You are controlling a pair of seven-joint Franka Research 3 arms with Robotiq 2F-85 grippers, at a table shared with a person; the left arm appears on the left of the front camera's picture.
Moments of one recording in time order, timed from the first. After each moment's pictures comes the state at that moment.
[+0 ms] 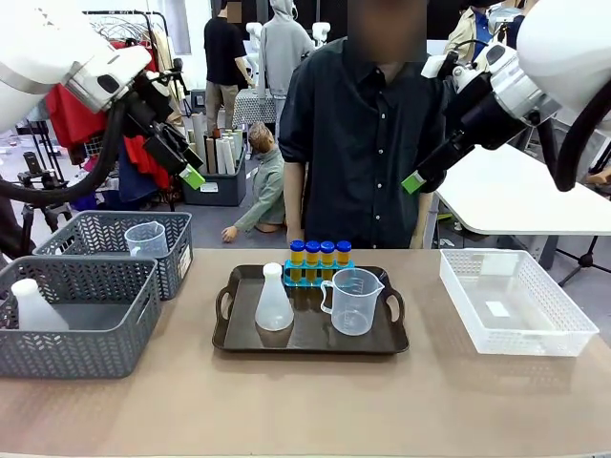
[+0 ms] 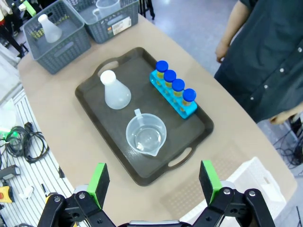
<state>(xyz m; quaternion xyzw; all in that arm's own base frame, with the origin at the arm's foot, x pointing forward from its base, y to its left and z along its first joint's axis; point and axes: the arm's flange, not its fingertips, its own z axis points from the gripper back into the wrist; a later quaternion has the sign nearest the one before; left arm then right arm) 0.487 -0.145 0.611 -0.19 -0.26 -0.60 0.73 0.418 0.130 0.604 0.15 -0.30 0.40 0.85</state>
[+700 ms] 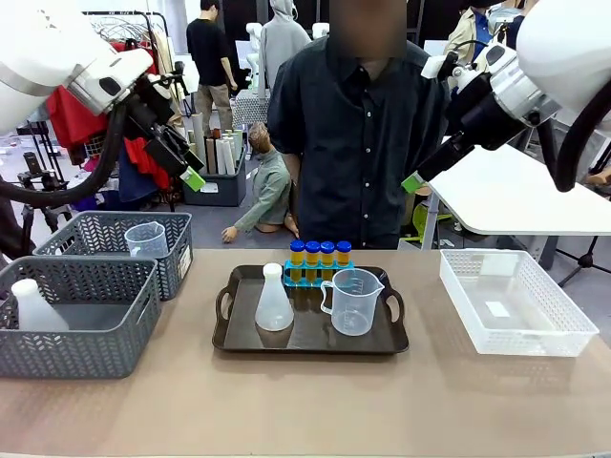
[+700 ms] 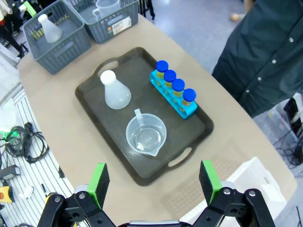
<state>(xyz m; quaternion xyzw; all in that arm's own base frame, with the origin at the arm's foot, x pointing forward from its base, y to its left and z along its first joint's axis) 0.488 -0.146 0.609 -0.19 -0.26 -0.60 0.73 0.418 0.130 0.604 0.15 -0.30 0.40 0.85</state>
